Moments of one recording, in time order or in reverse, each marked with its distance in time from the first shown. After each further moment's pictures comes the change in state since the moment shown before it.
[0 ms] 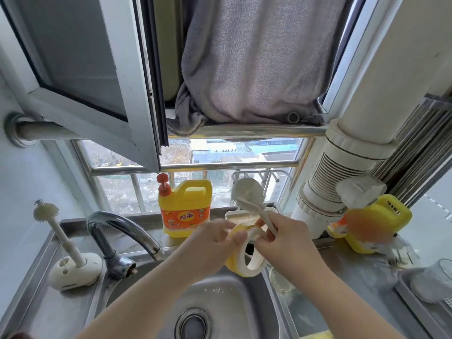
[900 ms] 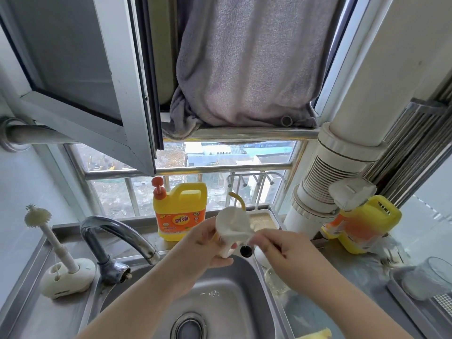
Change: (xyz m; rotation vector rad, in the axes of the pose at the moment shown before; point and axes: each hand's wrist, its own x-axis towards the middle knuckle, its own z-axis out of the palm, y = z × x) left_hand -0.007 -0.004 -0.001 -0.553 -0.072 -0.055; right_hand -0.014 0.007 -0.020 -0.007 -0.212 -0.064
